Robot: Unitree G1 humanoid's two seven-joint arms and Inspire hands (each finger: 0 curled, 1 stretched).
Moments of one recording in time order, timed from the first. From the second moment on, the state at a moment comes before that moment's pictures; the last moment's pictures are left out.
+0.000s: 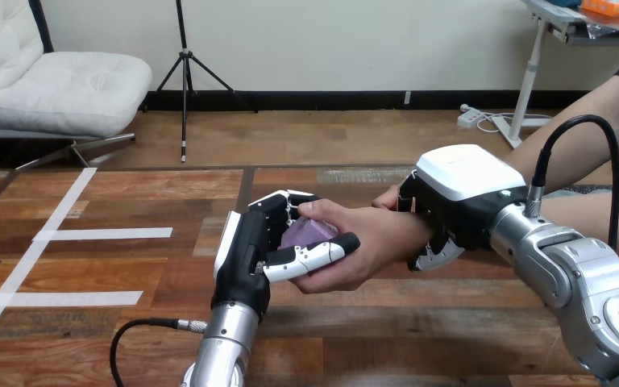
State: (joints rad) left arm -0.33 -0.07 -0.02 0.86 0.06 -0.62 -0.03; right arm -0.41 -0.57 0.35 0.07 -0.88 0.08 0.39
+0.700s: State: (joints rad) left arm -0.34 -0.08 -0.03 0.86 0.05 -0.61 -0.04; right arm -0.41 -0.57 0.36 0.07 -0.91 0.07 0.39
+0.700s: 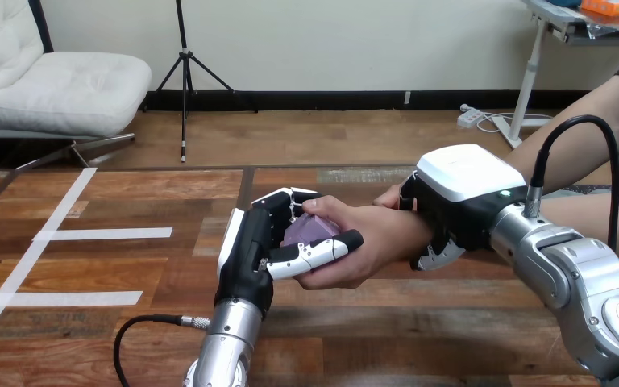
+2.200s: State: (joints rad) left arm -0.36 -0.02 -0.06 0.86 0.11 -0.60 -0.16; right arm -0.41 -0.59 0.36 0.10 -0.93 0.02 0.35
